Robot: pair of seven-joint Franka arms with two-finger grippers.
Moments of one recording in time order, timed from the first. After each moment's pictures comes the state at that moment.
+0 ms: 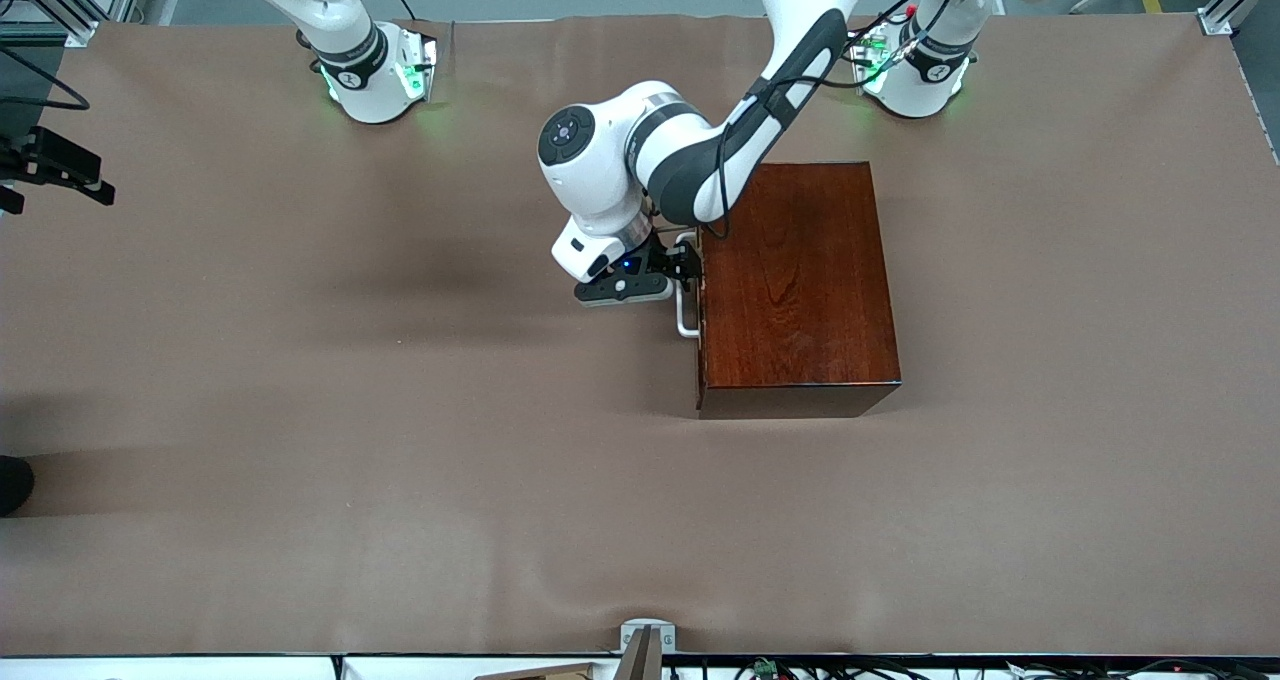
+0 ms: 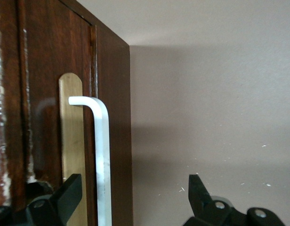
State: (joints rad) left arm -0.83 0.72 -0.09 -1.31 0.31 1.85 -0.99; right arm 0.05 -0.04 -0.17 -1.58 0.00 1.47 -0.21
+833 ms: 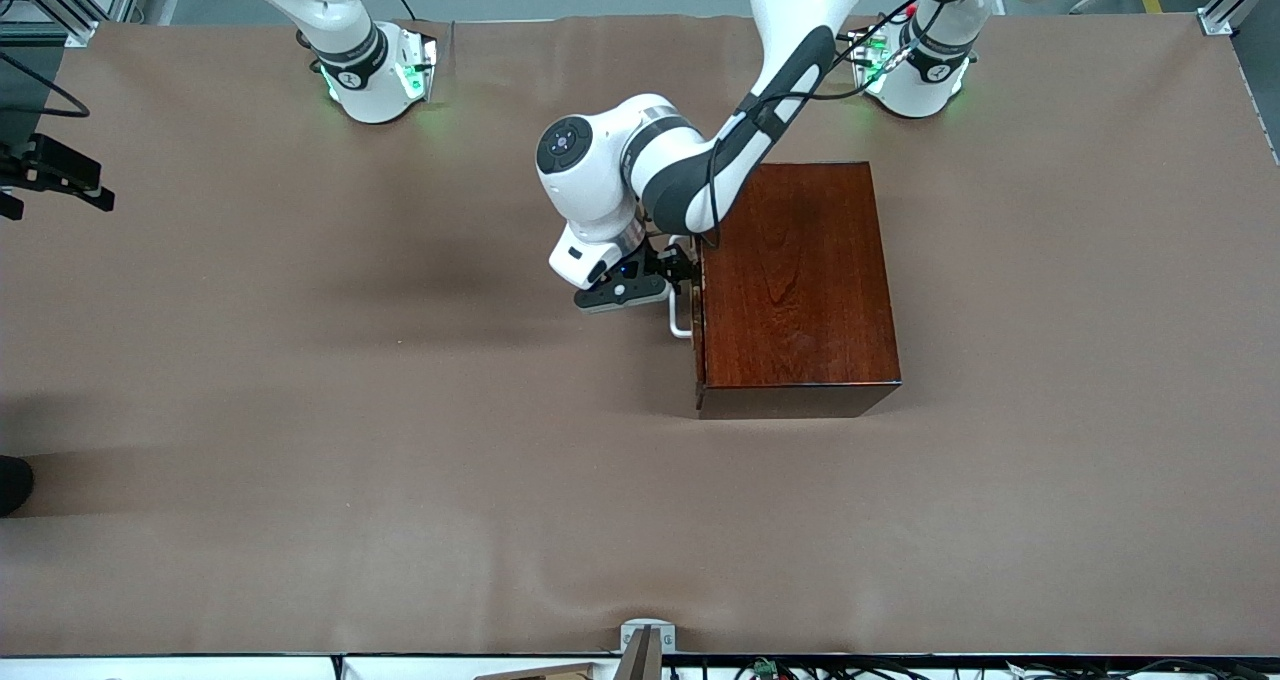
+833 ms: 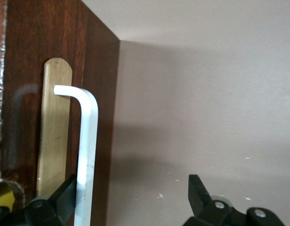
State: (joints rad) left arm -0.84 0.75 -0.10 -1.30 0.31 1.93 -1.13; right arm 0.05 -0.03 -0.17 -1.56 0.00 1.47 -0.21
